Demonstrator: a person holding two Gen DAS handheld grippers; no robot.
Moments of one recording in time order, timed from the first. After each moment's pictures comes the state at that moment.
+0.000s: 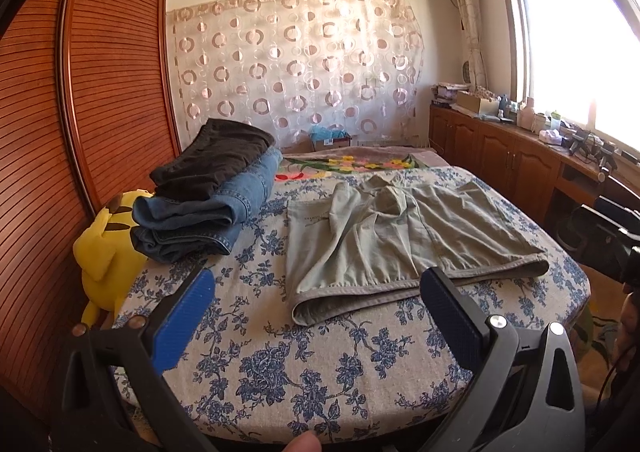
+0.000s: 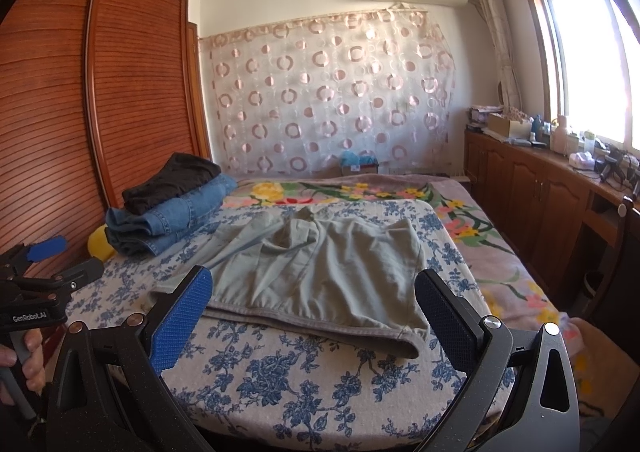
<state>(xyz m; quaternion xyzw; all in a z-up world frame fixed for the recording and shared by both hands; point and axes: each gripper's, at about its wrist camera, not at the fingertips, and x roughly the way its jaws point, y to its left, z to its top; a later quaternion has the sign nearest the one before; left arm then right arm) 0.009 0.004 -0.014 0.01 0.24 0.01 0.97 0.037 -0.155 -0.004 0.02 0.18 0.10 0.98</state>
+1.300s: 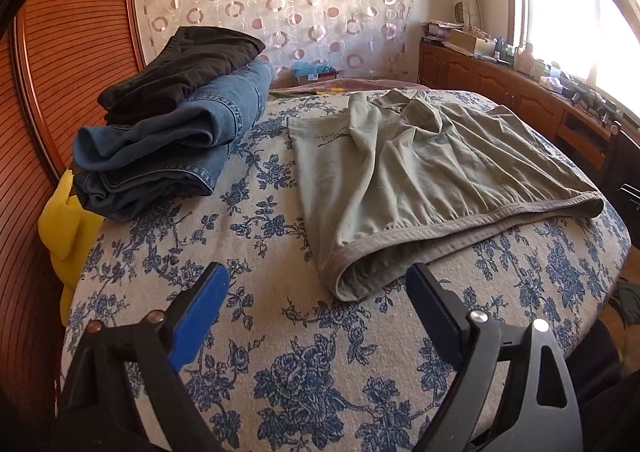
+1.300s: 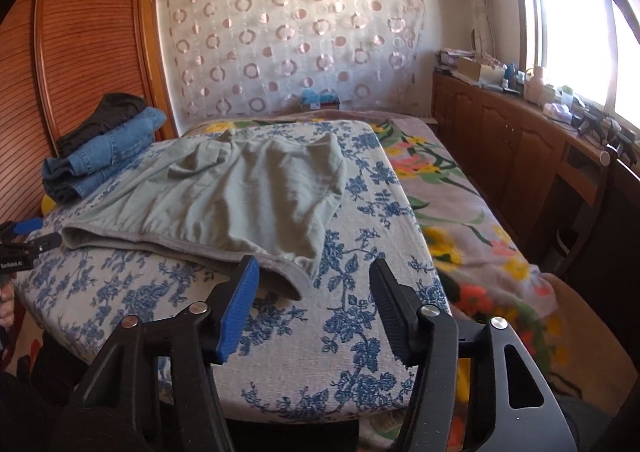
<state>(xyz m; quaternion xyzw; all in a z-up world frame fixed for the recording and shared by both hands) 0.081 0.048 -0.092 0.03 0.35 -0.03 0.94 0.074 -0.244 -0.064 0.01 0.30 0.04 0.95</state>
